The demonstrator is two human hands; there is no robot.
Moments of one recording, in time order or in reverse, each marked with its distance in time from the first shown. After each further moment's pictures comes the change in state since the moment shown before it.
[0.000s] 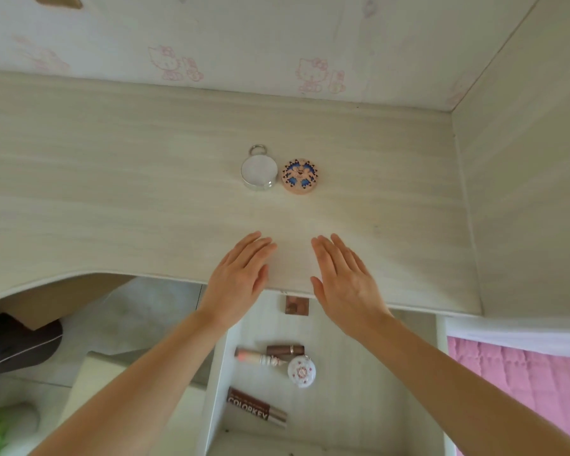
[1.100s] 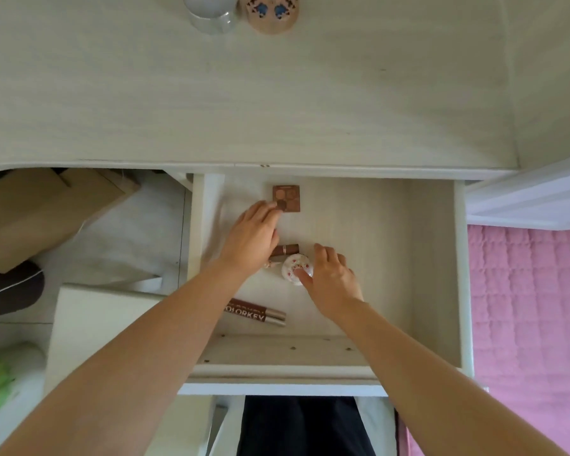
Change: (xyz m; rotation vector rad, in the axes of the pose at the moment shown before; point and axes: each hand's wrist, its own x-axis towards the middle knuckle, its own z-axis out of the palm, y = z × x) left_hand -0.097 0.018 0.131 0.035 -0.438 -0.066; right_hand -0.142 -0.052 0.140 0.267 -0.525 0.493
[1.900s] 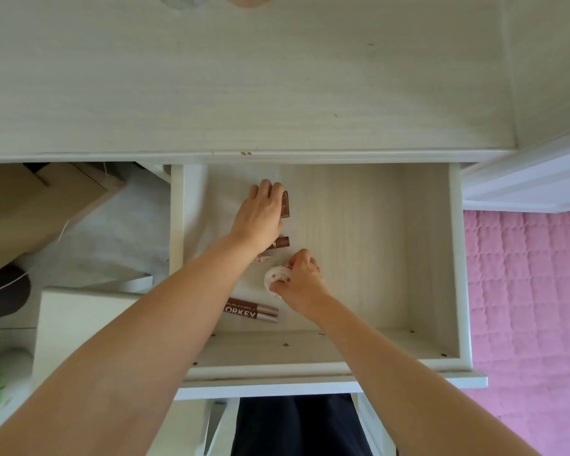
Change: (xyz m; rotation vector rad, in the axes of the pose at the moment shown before) left_hand 0.041 0.022 0.011 -0.014 -0.096 -0.093; right_hand 0.001 -0.024 0.016 0.550 -0.245 0.261
